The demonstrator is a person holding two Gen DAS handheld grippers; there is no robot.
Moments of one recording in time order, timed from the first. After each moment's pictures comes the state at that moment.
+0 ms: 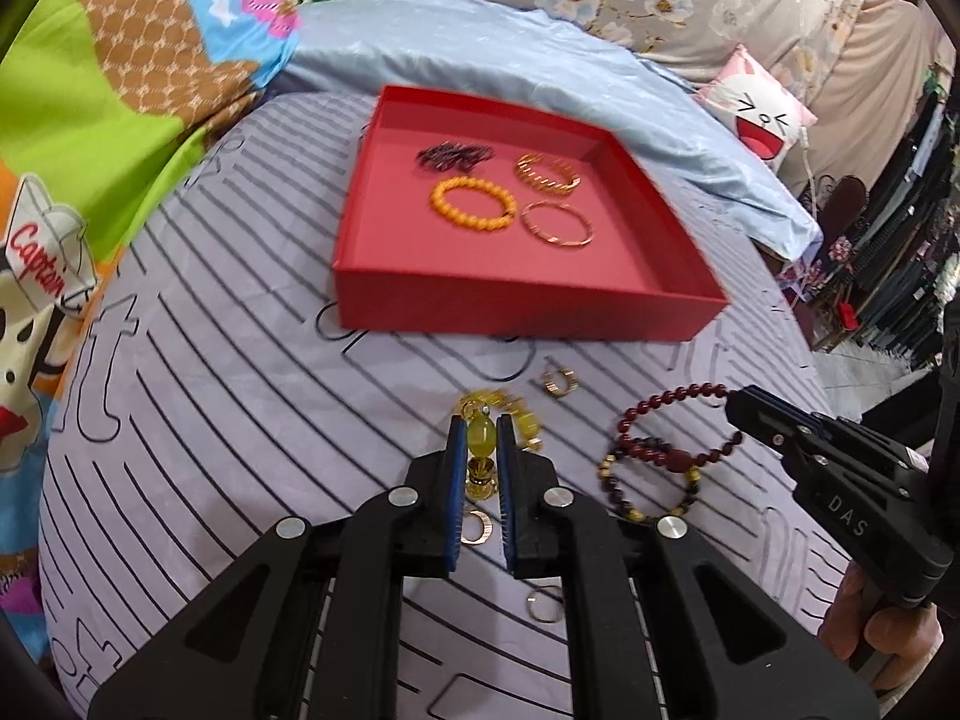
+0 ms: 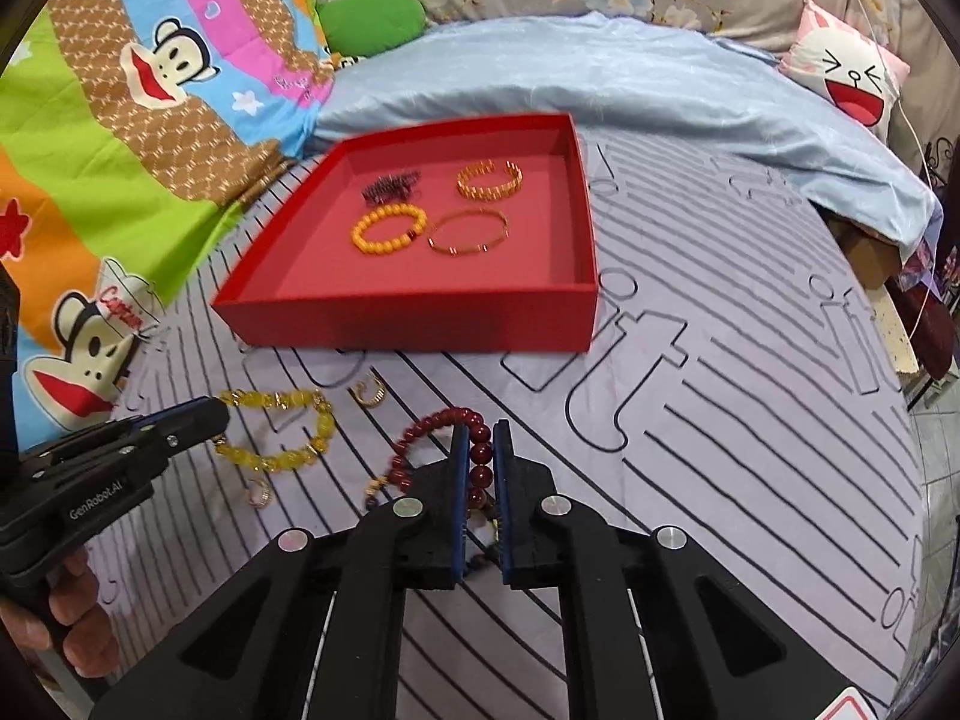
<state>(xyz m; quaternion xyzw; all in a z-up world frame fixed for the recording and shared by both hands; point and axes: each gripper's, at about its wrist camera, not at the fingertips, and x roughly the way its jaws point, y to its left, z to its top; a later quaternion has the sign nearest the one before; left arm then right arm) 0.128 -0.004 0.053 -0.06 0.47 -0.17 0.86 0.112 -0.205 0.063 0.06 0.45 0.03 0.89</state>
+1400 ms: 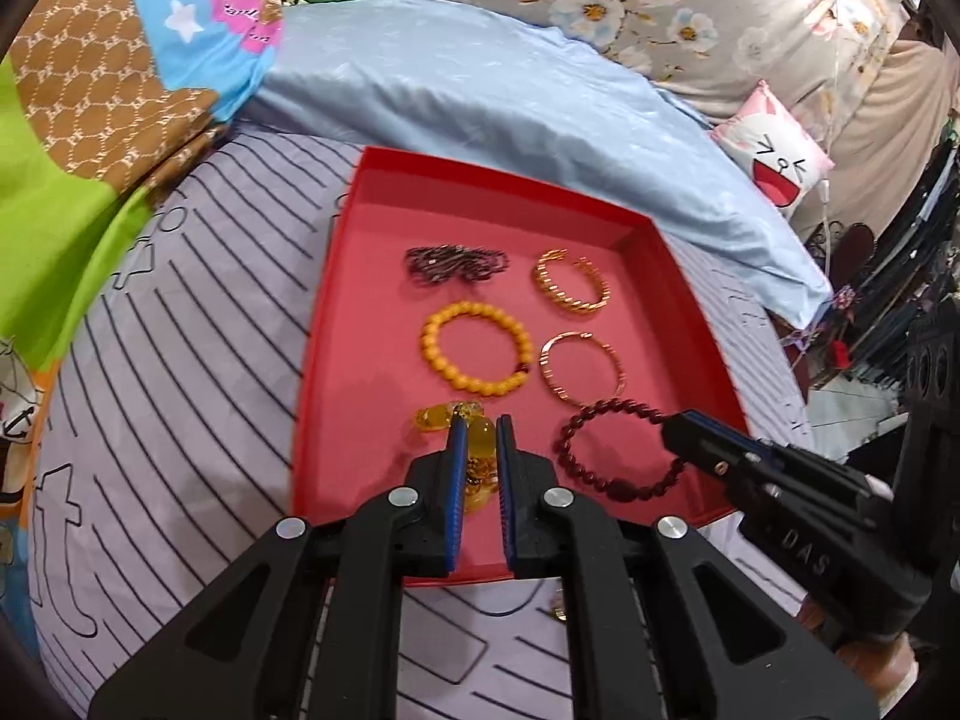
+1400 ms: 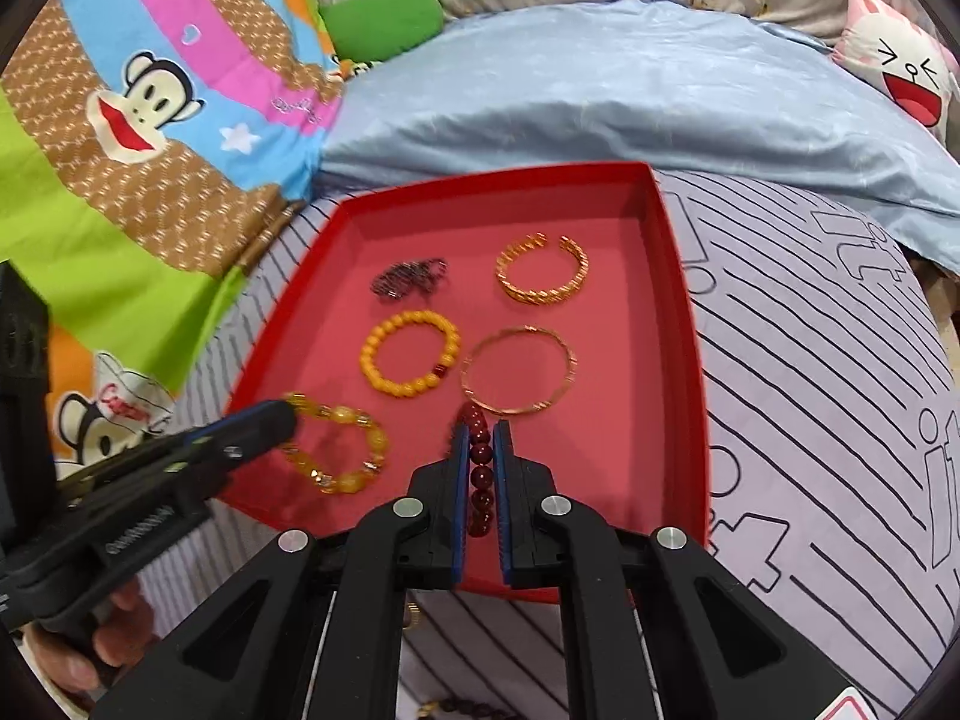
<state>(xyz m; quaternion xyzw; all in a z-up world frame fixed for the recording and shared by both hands) 0.245 -0.014 0.052 -0.09 0.47 -0.17 0.86 0.244 -0.198 0.054 0.09 0.47 0.06 0.88</state>
